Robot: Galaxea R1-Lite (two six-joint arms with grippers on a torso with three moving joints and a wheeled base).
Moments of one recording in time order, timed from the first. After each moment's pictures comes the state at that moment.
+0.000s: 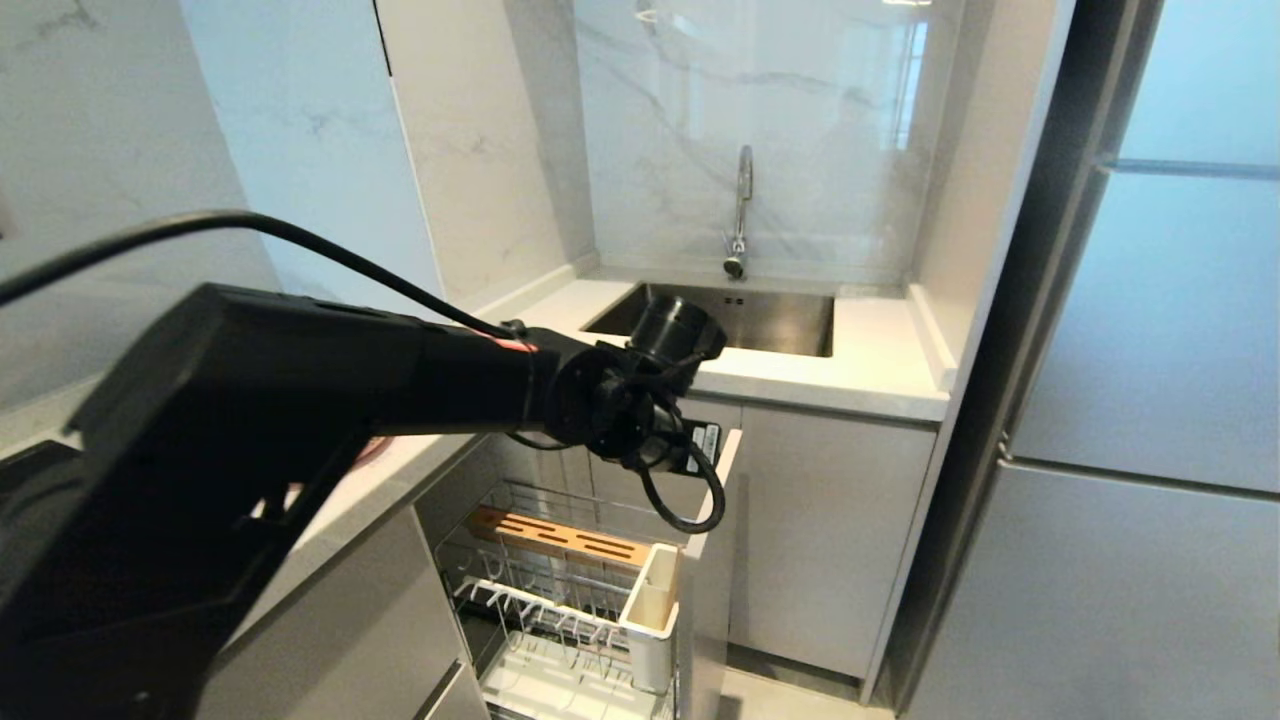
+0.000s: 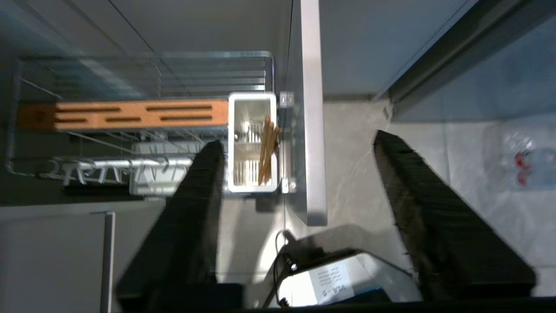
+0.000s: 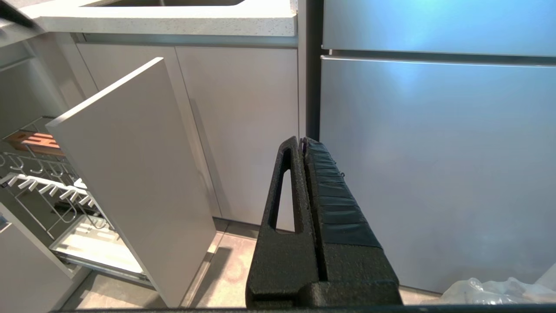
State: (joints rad) left arm -0.70 2.18 -1.73 0.33 0.29 -0.25; right arm 0.00 0.00 0.00 0.00 -0.02 0.04
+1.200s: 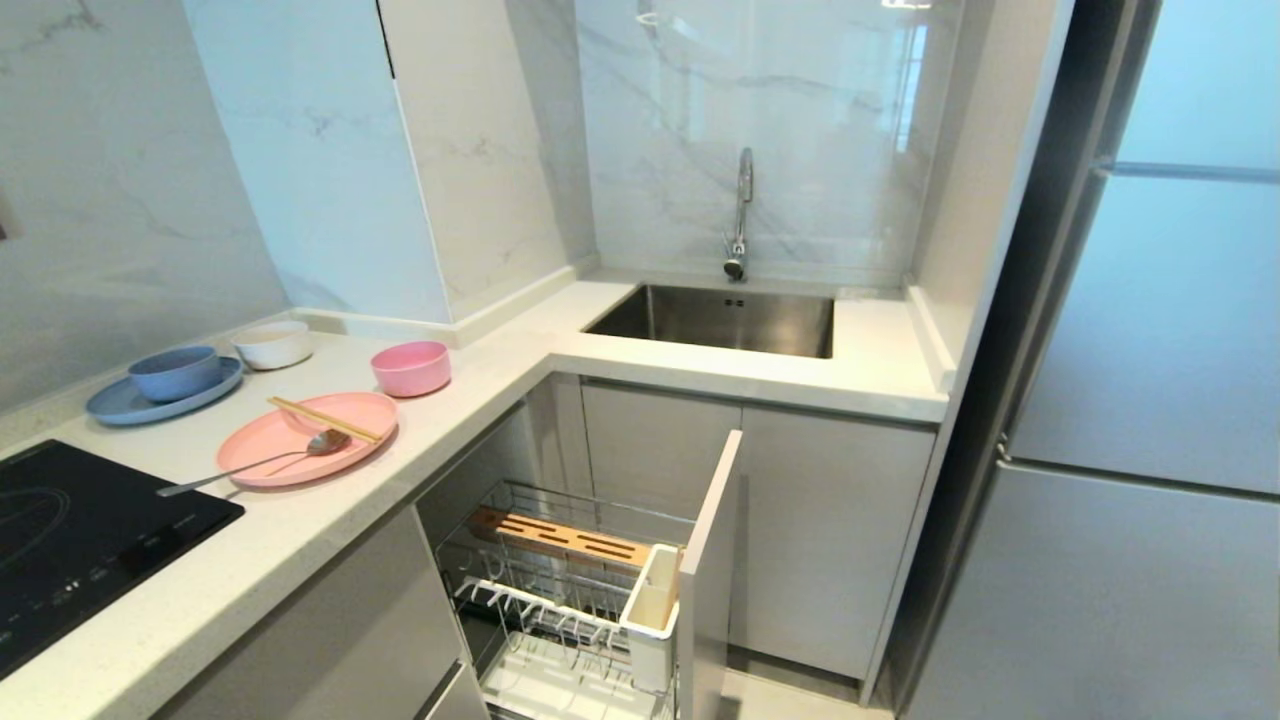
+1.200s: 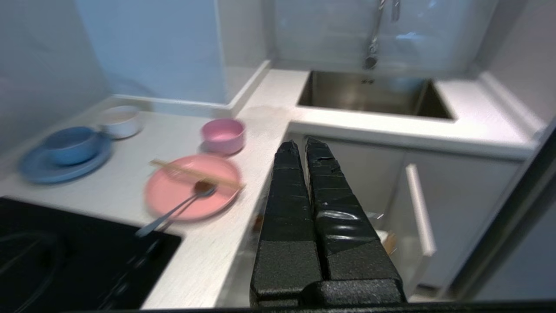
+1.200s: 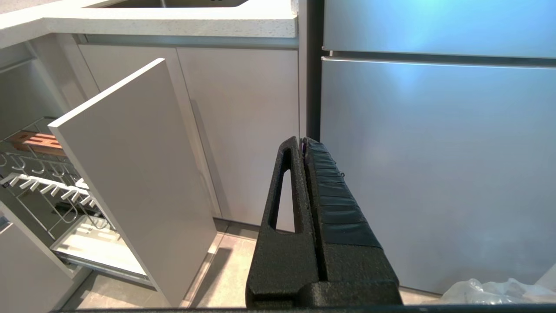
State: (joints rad) left arm -0.14 0.85 -1.19 0.33 0.10 0.03; right arm 0.00 0.00 0.00 0.00 -0.02 0.04
